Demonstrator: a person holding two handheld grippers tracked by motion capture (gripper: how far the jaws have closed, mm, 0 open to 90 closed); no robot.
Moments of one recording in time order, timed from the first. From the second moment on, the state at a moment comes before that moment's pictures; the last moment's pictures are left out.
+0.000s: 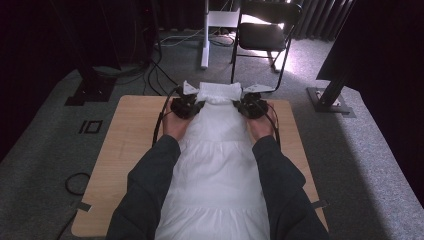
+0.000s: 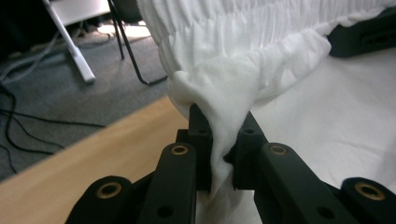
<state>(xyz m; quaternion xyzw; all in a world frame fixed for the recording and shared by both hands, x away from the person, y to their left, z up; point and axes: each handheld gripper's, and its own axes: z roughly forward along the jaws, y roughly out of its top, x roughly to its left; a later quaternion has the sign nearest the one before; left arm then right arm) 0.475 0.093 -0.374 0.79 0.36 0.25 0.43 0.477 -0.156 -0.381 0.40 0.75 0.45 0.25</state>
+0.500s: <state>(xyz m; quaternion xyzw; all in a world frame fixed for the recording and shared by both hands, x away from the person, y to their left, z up) 0.438 0.104 -0.389 0.81 0.33 0.21 0.44 0.438 -0.162 -0.392 0.39 0.77 0.45 0.23</state>
